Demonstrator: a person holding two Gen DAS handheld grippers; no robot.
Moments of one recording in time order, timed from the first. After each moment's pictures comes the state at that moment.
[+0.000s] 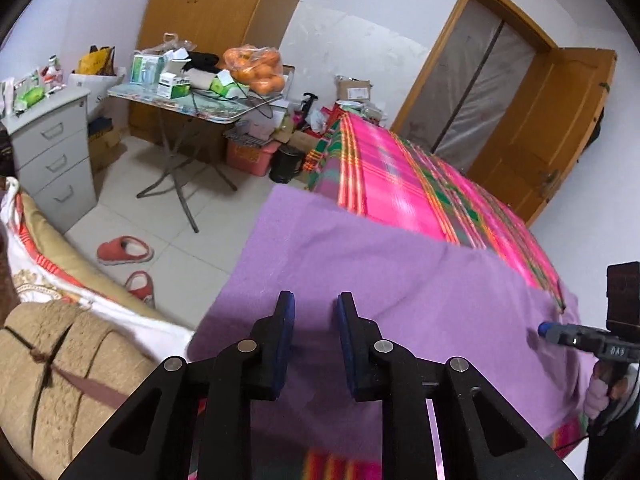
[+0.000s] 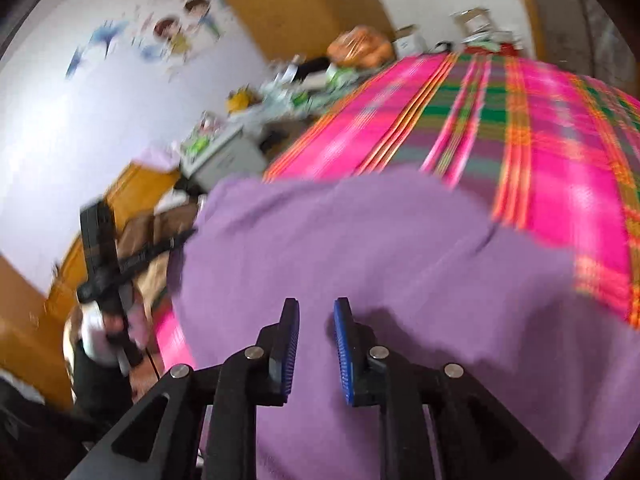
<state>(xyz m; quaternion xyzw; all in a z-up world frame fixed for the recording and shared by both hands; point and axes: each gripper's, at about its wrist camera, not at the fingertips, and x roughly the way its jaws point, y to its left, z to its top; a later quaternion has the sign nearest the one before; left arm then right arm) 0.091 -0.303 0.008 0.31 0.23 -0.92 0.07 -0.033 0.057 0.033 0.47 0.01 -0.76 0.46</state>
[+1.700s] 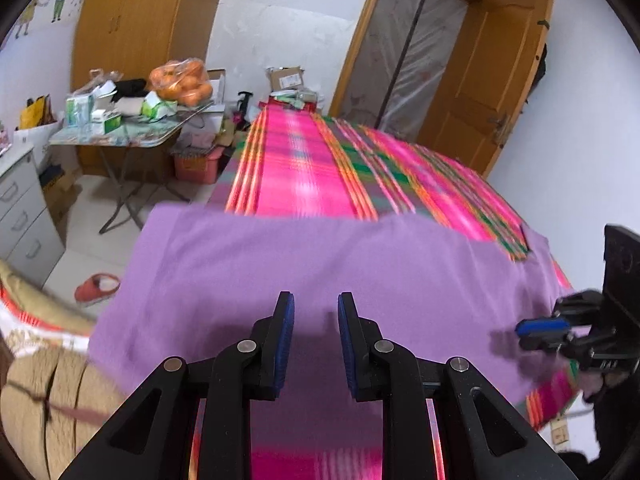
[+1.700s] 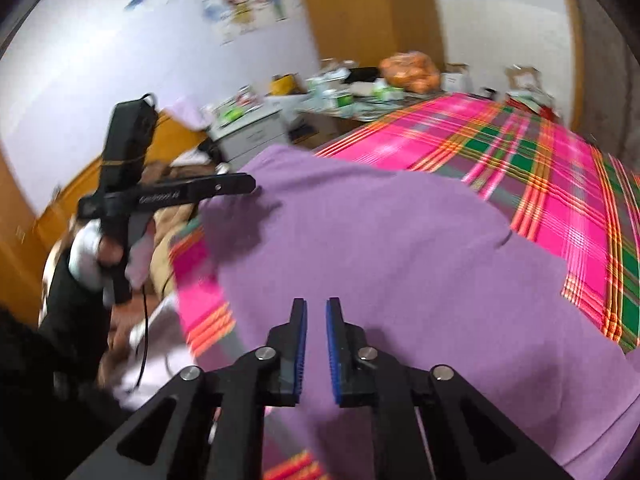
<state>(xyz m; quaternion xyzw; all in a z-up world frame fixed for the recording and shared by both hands) 0.060 -0.229 0.044 0.34 0.14 -0.93 -0.02 0.016 0.049 0.054 0.40 0.09 -0.77 0.49</state>
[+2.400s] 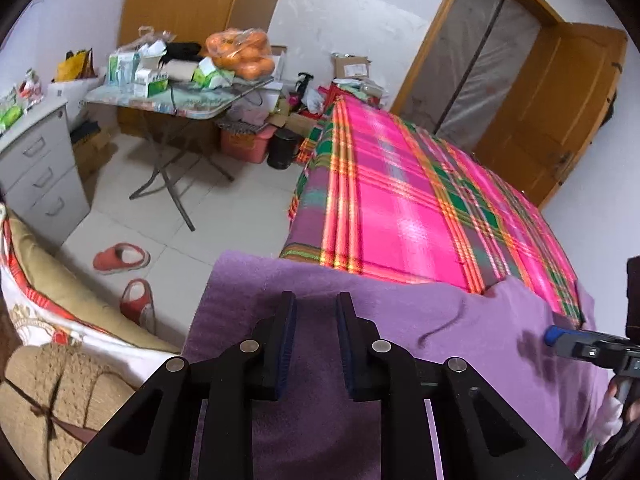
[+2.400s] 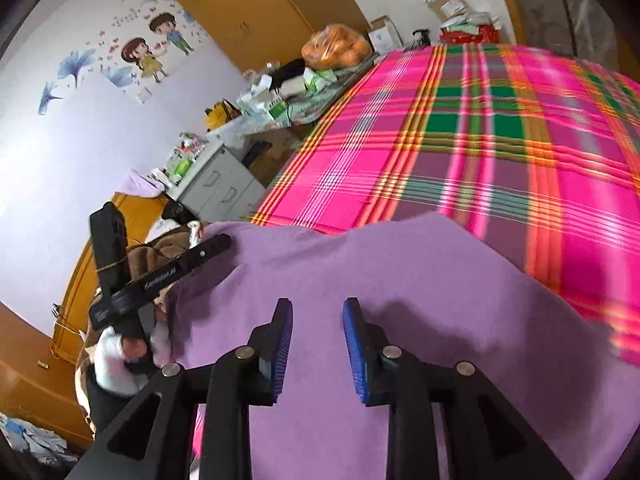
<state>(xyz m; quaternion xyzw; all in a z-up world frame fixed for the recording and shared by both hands) -0.006 -0.306 0.010 0.36 0.22 -0.91 0.06 -0.083 -0.017 0.043 0.49 -0.04 -0.76 0.42</state>
